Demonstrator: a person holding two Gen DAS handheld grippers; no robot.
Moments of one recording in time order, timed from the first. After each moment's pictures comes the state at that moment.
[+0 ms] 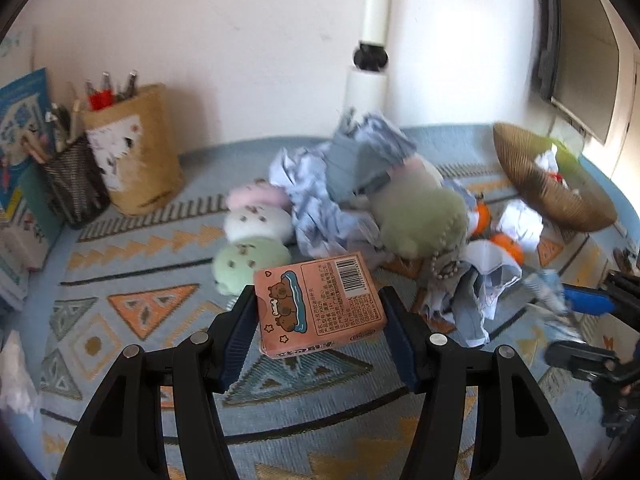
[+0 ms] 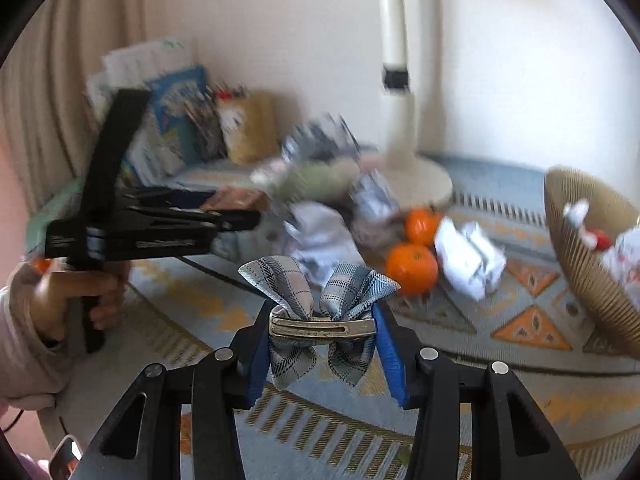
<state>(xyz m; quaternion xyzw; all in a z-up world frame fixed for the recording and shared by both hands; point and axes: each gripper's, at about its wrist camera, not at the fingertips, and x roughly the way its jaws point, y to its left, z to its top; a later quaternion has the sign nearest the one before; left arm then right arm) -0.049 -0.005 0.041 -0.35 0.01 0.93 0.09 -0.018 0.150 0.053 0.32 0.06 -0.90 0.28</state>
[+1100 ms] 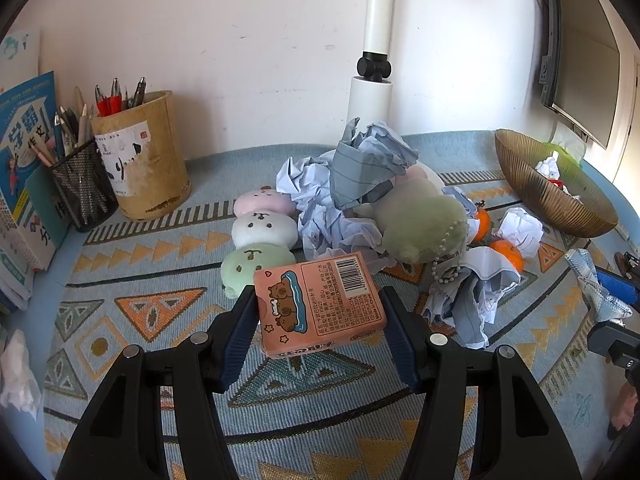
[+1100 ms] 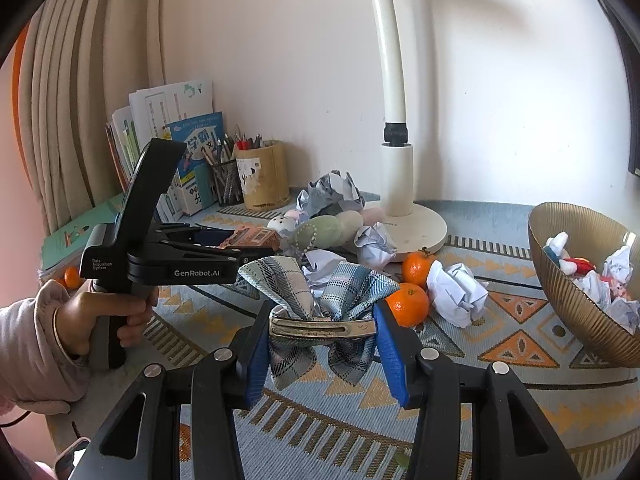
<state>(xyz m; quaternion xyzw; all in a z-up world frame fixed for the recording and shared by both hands) -0.066 0.007 0.041 -0.35 0.01 0.93 0.08 0.002 0.163 0.066 0.26 0.04 -0.92 0.29</state>
